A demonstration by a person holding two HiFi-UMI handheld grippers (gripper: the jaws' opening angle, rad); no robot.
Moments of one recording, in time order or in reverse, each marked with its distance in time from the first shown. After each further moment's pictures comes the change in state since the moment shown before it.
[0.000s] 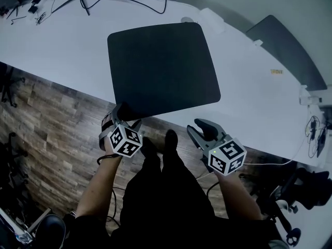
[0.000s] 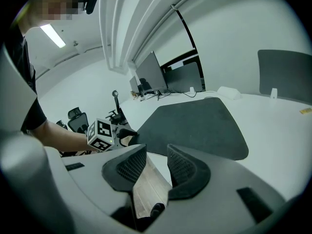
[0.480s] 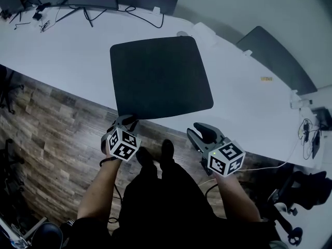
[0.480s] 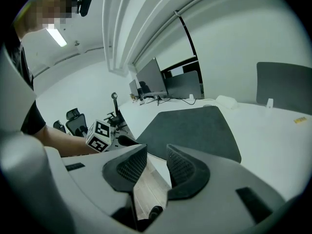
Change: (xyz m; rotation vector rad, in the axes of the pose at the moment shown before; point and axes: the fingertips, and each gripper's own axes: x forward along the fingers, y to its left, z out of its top) left arm -0.030 -0.010 0.023 -0.078 -0.131 -0.115; right arm -0.026 0.018 0.026 -0.015 -0.033 -0.033
